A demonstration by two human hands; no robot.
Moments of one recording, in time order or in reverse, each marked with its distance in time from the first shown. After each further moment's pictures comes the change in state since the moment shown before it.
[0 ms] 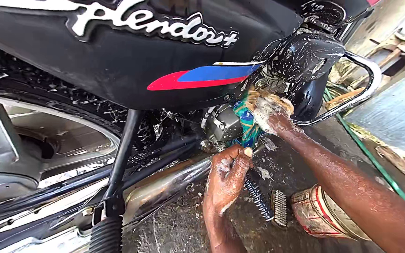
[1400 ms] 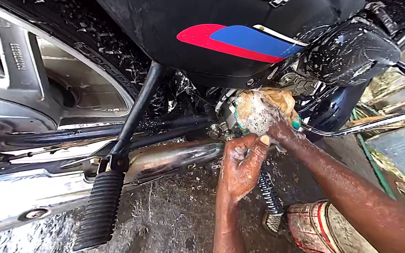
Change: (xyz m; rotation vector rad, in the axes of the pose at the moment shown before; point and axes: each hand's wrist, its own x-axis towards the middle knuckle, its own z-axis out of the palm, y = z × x) left_hand -0.001 -0.011 0.025 -0.015 0.232 0.105; right_hand -0.041 -0.042 -0.007 0.331 -0.188 -0.201
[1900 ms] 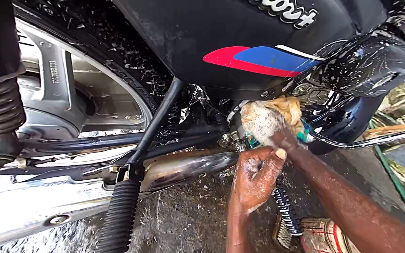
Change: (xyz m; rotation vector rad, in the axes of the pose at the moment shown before) left_hand 0.002 -0.003 -0.004 -0.115 -0.041 -0.010; right_hand 0.012 -0.030 0.008 0.052 0.134 -0.089
